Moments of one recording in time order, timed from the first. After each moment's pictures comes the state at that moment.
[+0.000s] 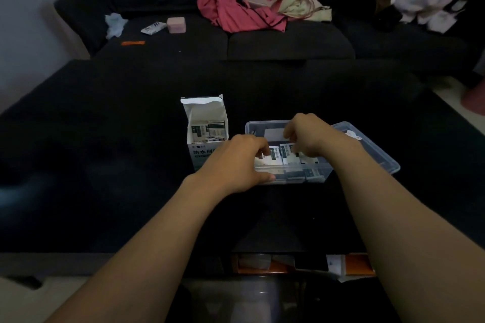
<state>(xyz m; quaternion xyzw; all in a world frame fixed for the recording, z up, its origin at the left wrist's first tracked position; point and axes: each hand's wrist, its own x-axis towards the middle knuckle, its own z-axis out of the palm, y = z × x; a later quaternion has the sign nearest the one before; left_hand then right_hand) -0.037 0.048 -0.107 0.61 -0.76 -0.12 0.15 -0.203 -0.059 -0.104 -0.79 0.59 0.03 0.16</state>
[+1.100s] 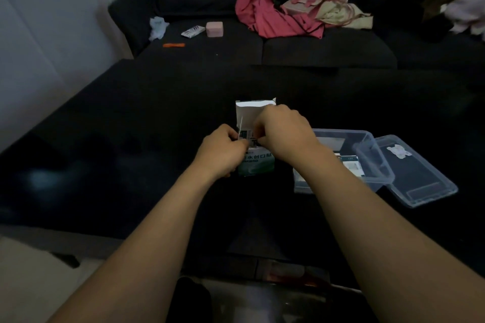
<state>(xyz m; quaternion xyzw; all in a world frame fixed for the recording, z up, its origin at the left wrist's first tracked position) 0.051 0.057 -0.092 0.77 -0.45 -0.34 0.29 -0.075 -0.012 -0.077 -0.88 0.47 -0.10 0.06</state>
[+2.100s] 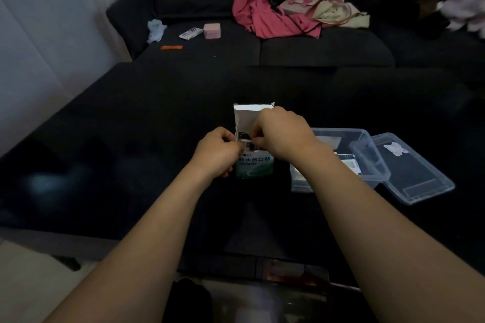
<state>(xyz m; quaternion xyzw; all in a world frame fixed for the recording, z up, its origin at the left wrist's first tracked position) 0.051 0.057 -0.102 0.76 -0.43 -0.35 0.35 -0.081 -0.012 -0.074 -0.89 0.45 -0.08 0.07</state>
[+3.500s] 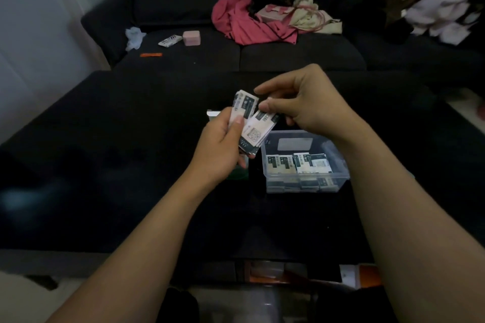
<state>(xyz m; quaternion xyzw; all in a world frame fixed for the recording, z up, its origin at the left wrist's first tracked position) -0.005 0.069 -0.074 0.57 -0.54 -0.33 0.53 -0.167 -0.014 -0.012 -0.81 0.37 -0.32 0.33</state>
